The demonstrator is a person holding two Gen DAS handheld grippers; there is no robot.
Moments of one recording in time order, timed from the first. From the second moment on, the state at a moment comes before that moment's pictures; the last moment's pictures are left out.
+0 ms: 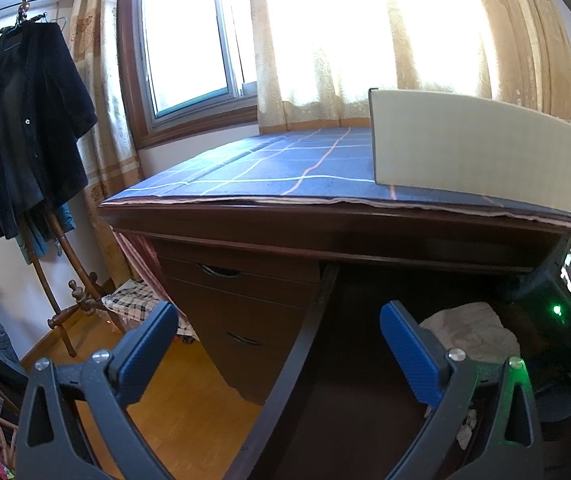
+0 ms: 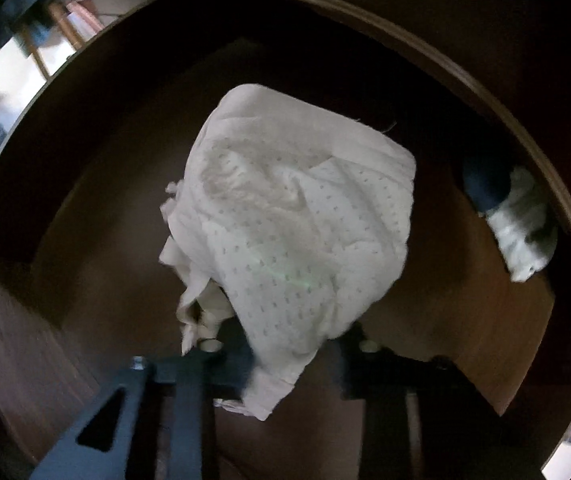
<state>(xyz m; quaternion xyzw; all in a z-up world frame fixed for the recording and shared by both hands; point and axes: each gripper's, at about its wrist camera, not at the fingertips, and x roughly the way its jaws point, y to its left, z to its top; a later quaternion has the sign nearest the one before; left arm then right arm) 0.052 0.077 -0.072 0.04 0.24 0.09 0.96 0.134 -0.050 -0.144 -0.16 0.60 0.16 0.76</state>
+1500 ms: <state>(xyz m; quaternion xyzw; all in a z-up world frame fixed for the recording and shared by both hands) 0.052 0.080 -0.072 0.04 0.25 0.09 0.96 -0.001 -0.133 0.039 -0.04 0.33 0.16 0.93</state>
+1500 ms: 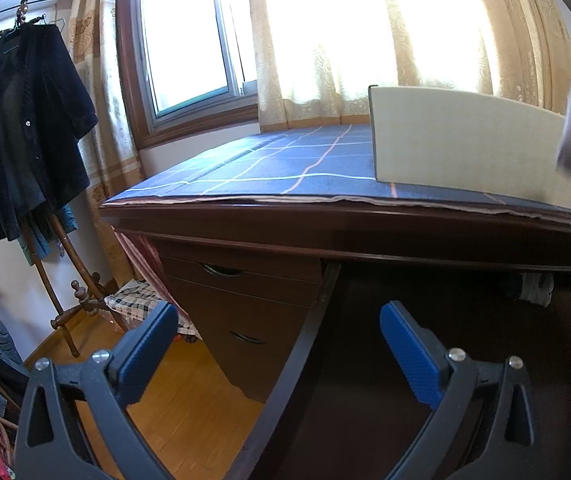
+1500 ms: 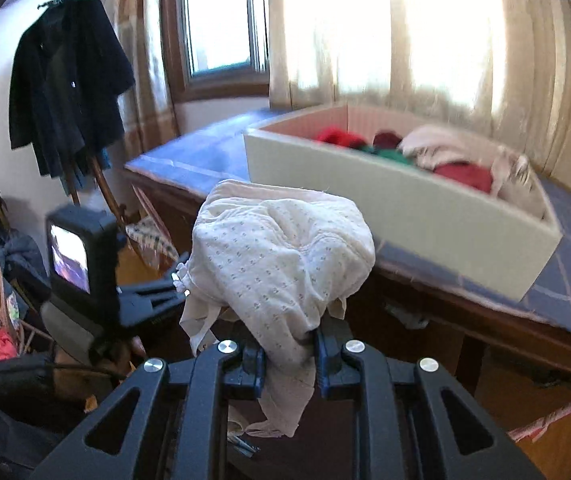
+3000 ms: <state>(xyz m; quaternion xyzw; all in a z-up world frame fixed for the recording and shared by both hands) 0.051 0.081 -0.069 0.04 0.25 0.09 0.96 0.193 -0.169 0.150 -0.09 0.25 -0.02 0.96</state>
